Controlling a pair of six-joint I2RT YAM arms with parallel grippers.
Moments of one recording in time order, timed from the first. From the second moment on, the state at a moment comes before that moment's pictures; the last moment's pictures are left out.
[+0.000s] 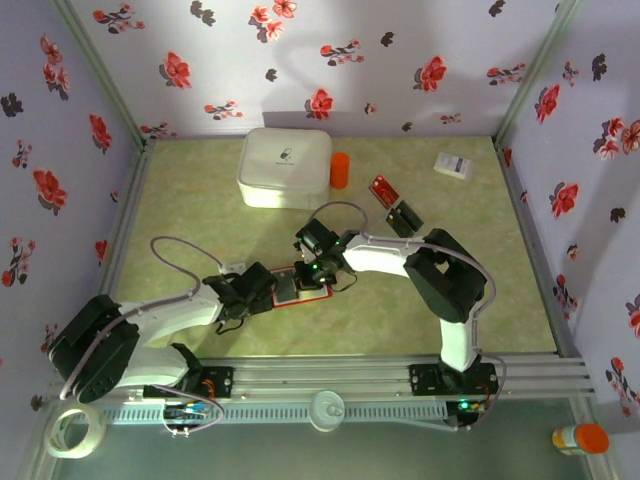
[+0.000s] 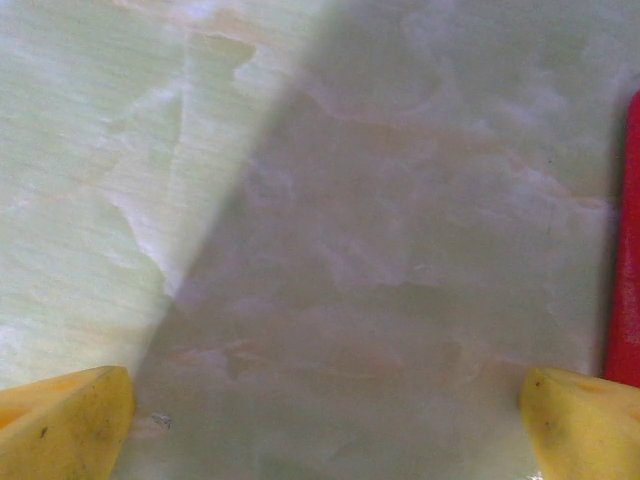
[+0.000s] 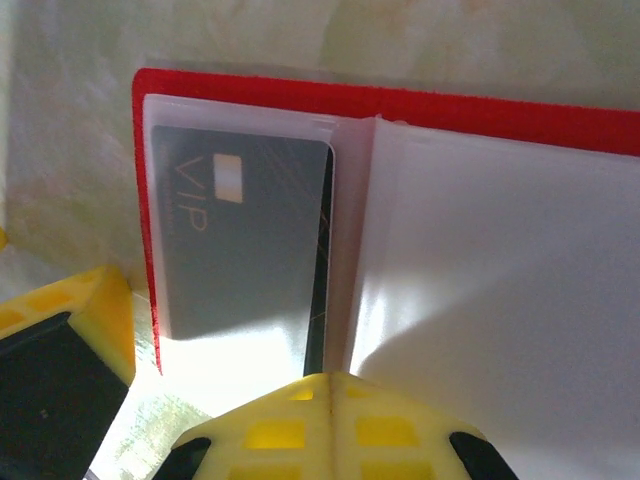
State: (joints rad) left arm -0.83 1.28 0.52 -0.57 -0.37 -1.00; right arm 0.89 1.92 1.17 -0.40 -0.38 0.64
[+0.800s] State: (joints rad) left arm -0.83 1.32 0.55 -0.57 -0.37 -0.99; right arm 0.92 1.93 1.17 -0.38 -0.39 0.67
